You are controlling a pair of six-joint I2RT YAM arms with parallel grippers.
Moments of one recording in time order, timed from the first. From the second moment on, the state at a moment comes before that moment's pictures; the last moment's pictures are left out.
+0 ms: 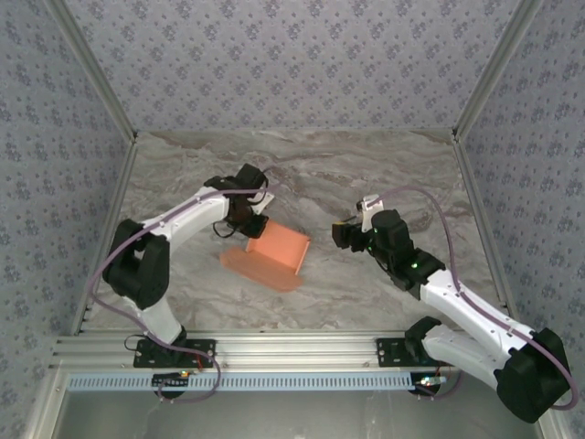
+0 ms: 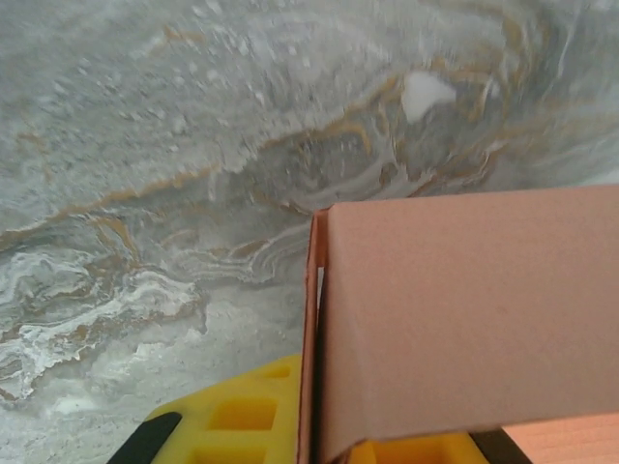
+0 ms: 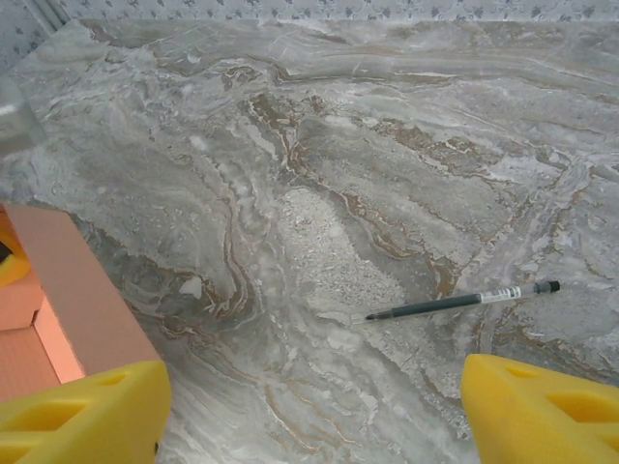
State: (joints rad) left arm -0.56 1.74 1.31 -0.91 0.07 -0.01; right arm 0.58 0.94 0.58 -0.13 0.11 0.25
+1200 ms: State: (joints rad) left arm -0.71 2.40 2.25 -1.52 0.03 0.24; right arm 0.55 0.80 0.49 -0.19 0.09 0.35
